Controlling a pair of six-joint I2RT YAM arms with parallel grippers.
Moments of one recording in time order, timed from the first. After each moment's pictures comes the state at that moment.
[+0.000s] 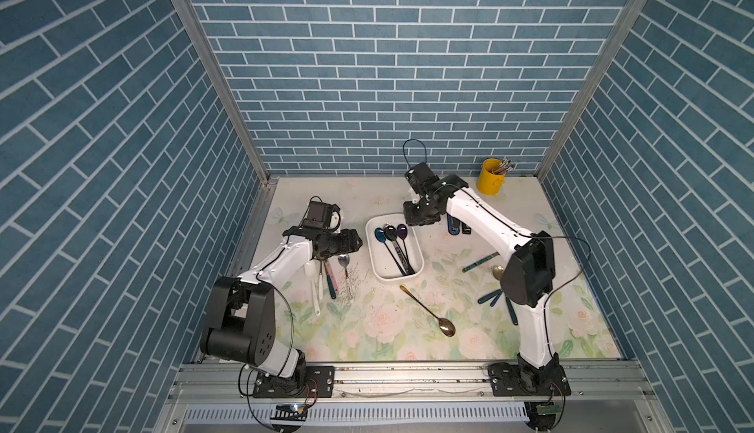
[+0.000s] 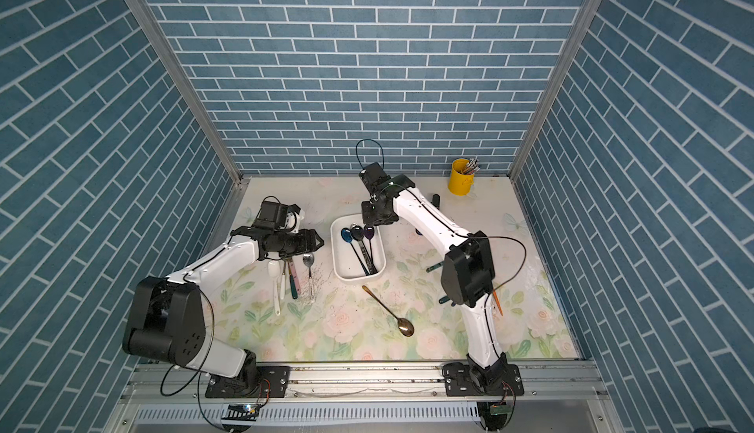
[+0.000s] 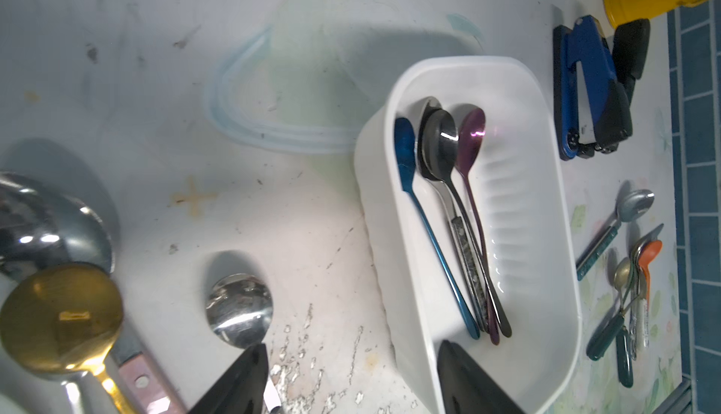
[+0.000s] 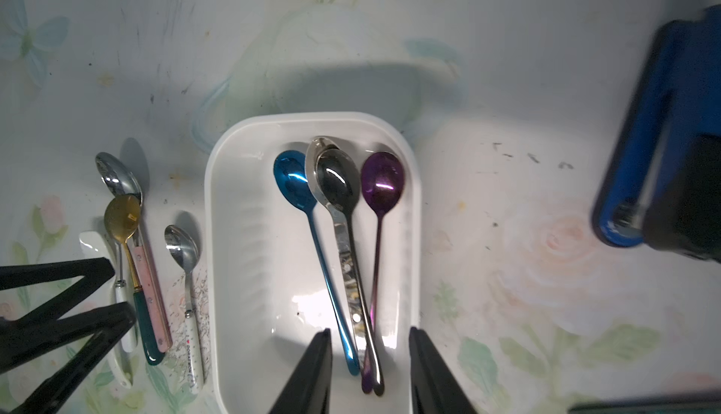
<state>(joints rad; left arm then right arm) -0.23 1.51 0.99 -0.45 0.33 -0.33 0.68 2.01 1.97 -1.06 0.01 0.45</state>
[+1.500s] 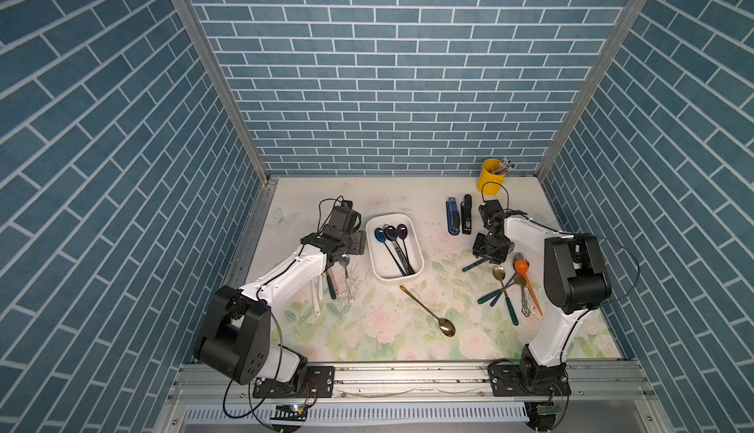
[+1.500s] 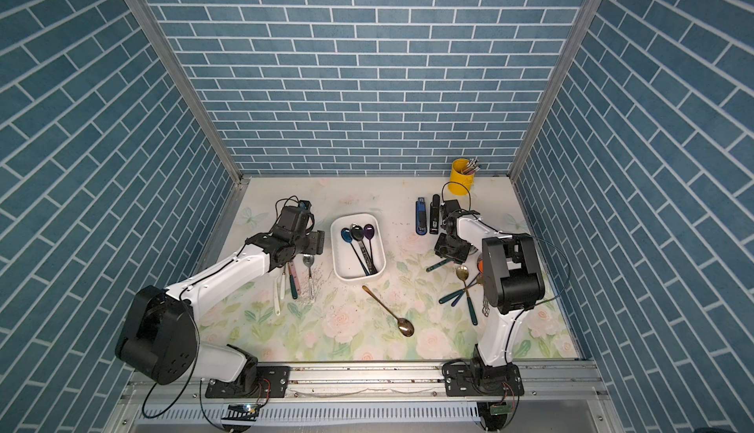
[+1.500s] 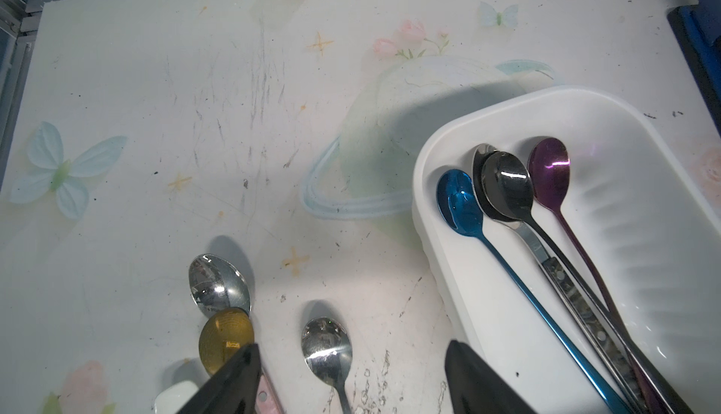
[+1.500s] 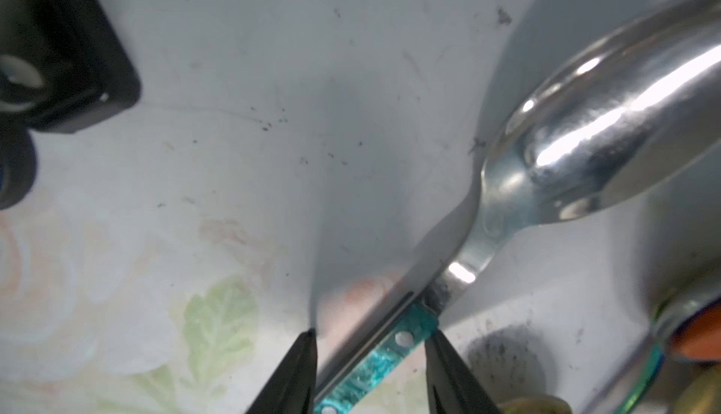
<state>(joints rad) -0.42 1.45 0.96 -0.38 -0.22 -0.22 0.22 1.87 1.21 -0.77 0.05 0.61</state>
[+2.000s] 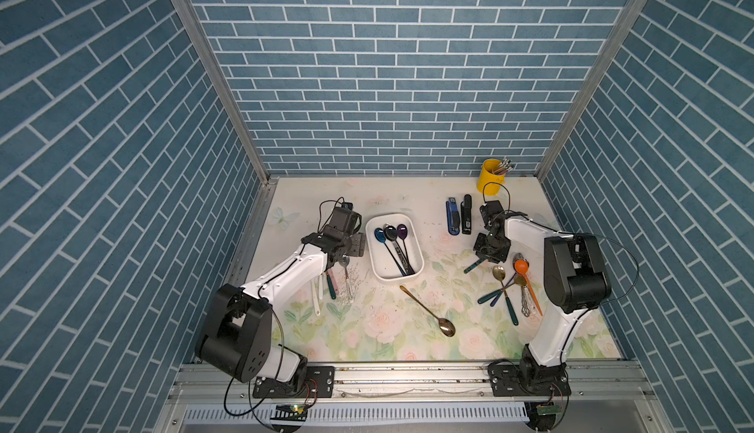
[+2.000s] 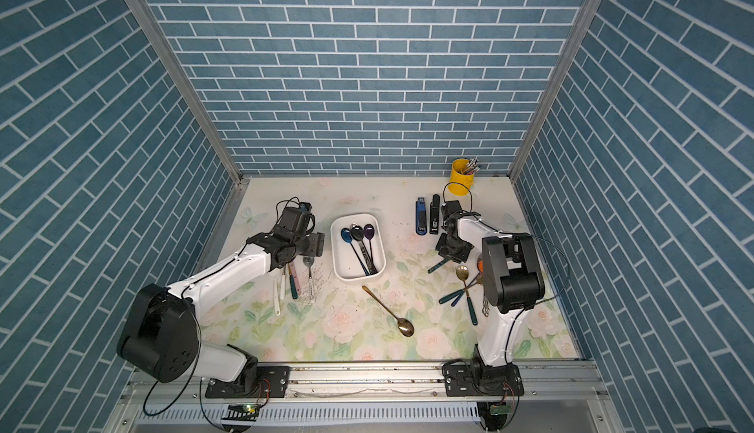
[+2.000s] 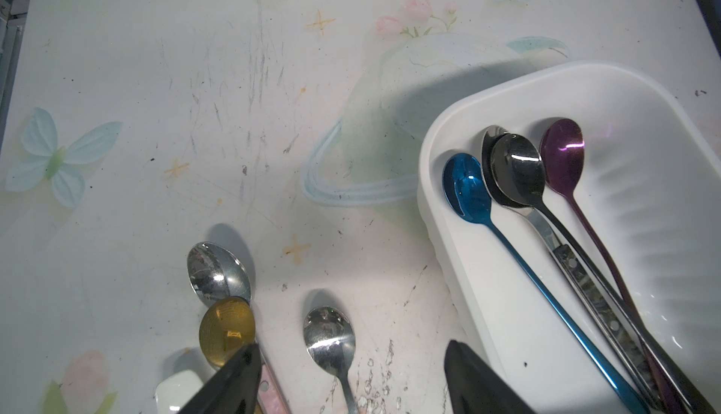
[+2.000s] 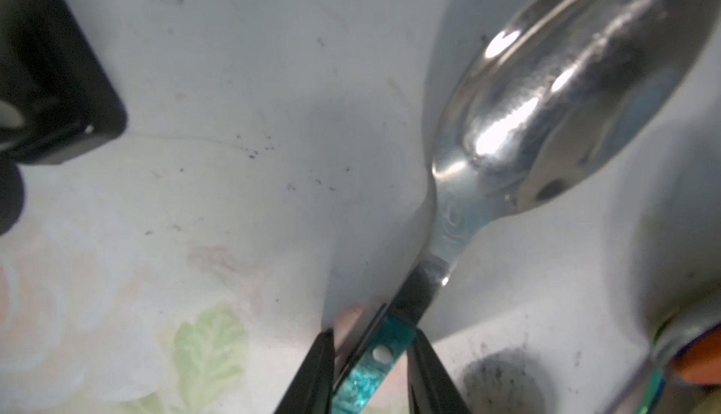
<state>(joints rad) -0.42 1.45 0.96 -0.41 -0.22 -0.22 0.22 1.87 1.19 -0.72 0.06 0.61</state>
